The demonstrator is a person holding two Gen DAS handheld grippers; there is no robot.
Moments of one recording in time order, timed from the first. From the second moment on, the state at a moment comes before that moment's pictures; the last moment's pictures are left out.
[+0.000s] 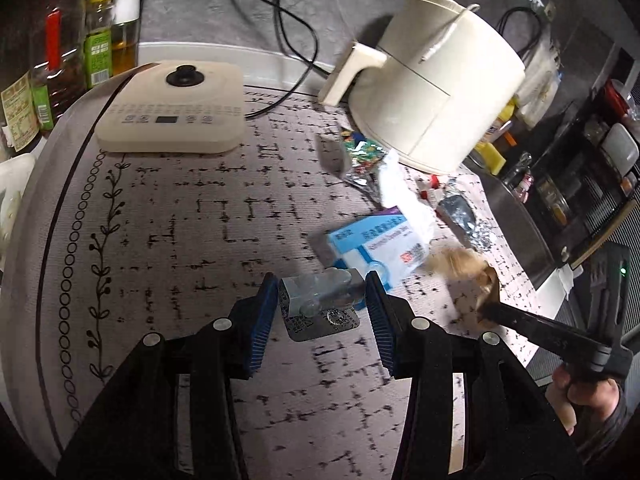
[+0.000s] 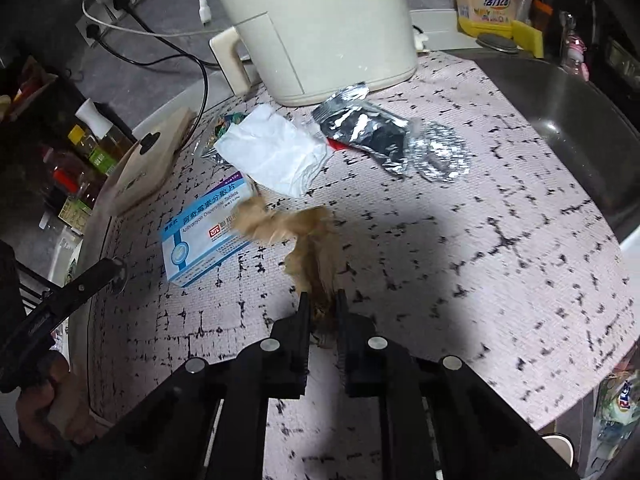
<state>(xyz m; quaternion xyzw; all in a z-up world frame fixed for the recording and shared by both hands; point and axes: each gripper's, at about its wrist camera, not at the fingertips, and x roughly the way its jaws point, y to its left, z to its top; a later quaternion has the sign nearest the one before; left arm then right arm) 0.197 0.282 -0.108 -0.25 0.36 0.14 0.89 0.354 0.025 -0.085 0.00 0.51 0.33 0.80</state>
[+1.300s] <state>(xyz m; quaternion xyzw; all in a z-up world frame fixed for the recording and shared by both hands) 0.214 -0.062 -0.110 -0.14 0.43 -0.05 0.89 0.233 -0.370 -0.121 0.13 0.52 0.17 0.82</state>
